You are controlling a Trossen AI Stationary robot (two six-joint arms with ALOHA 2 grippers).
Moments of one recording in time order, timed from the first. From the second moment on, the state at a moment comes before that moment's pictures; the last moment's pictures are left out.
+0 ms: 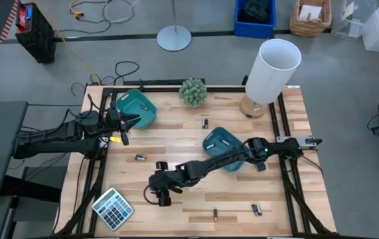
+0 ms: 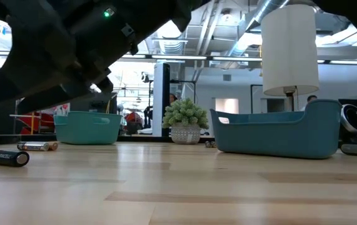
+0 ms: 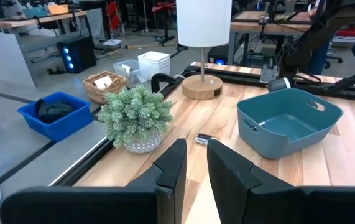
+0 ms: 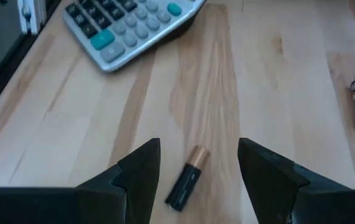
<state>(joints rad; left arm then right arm) 0.18 0.39 0.47 -0.22 -0.29 0.01 0.28 2.46 2.03 -0.24 0.09 0.13</state>
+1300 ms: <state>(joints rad) 0.18 0.39 0.44 -0.21 -0.19 -0.02 0.32 2.54 1.99 -0.18 0.24 0.24</state>
